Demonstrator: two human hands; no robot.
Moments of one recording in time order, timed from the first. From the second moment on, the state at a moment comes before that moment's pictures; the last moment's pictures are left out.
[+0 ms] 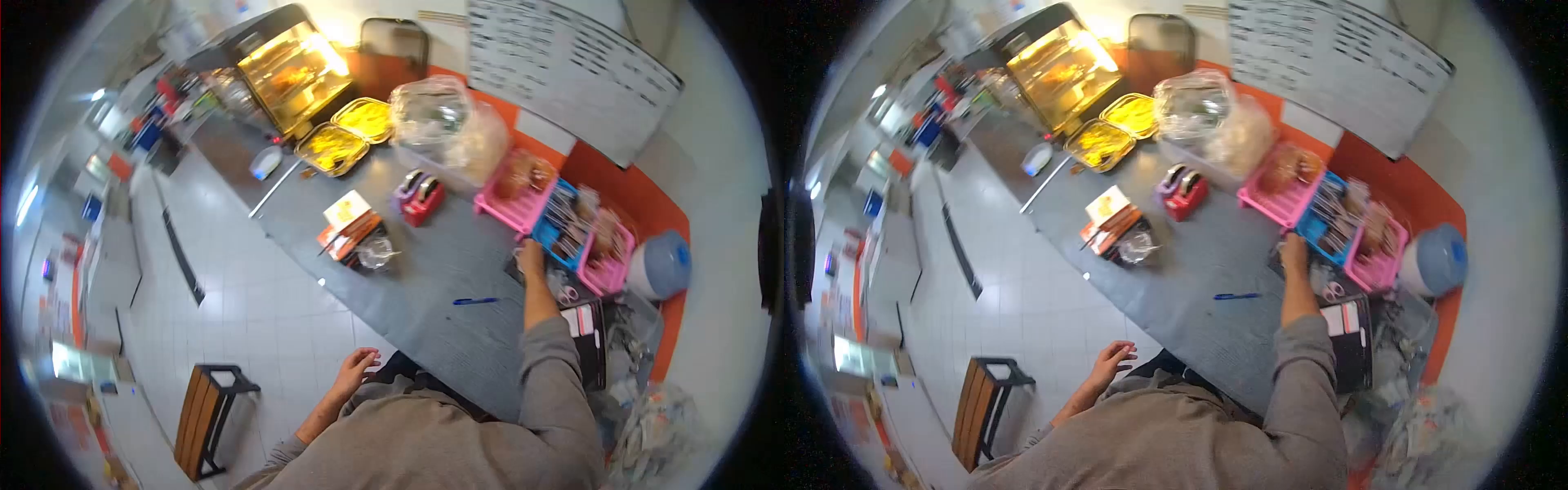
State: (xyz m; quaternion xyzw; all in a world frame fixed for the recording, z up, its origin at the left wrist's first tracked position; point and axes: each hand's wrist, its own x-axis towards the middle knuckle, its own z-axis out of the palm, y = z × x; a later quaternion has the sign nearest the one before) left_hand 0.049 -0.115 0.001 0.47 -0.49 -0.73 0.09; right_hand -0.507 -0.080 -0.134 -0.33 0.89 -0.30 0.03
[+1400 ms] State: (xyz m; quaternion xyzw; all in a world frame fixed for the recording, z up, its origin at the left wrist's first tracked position) left_hand 0.470 -0.515 -0.213 0.60 -0.42 -0.67 0.14; right_hand 0.121 -0.523 0.016 -0.68 0.56 -0.21 0.42
